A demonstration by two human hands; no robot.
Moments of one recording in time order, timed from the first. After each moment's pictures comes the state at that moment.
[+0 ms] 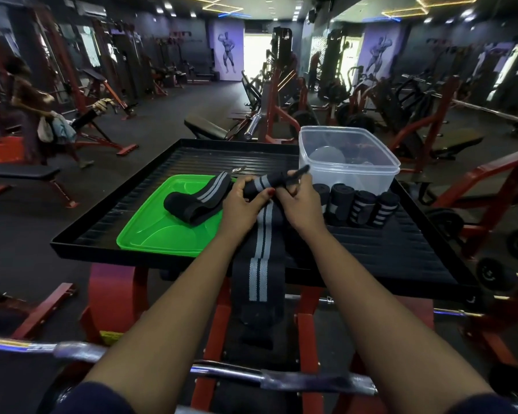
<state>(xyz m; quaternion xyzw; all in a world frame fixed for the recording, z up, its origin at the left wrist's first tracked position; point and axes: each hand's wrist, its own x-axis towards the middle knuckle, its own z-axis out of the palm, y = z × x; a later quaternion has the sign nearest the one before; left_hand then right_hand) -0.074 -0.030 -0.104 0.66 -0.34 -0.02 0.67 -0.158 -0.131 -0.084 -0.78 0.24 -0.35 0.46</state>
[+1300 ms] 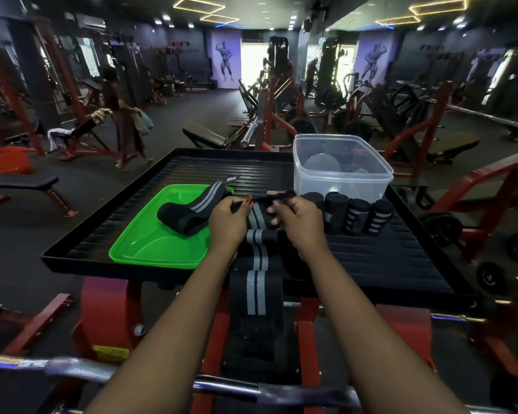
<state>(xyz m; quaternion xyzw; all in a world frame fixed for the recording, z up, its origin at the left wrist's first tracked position) -0.074 -0.031 -0.106 0.71 -0.21 0.01 0.67 -0.172 -0.129 -0.097 -0.72 0.17 -0.36 0.57</state>
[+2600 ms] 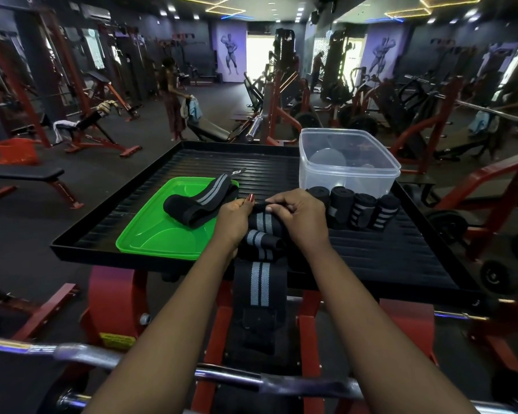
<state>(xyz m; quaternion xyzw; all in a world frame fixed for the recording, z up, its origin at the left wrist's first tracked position) -0.077 -0.019 -0.109 0.67 -0.22 -0.16 0.69 -0.175 -0.125 -0.097 -0.83 0.12 -0.43 0.33</state>
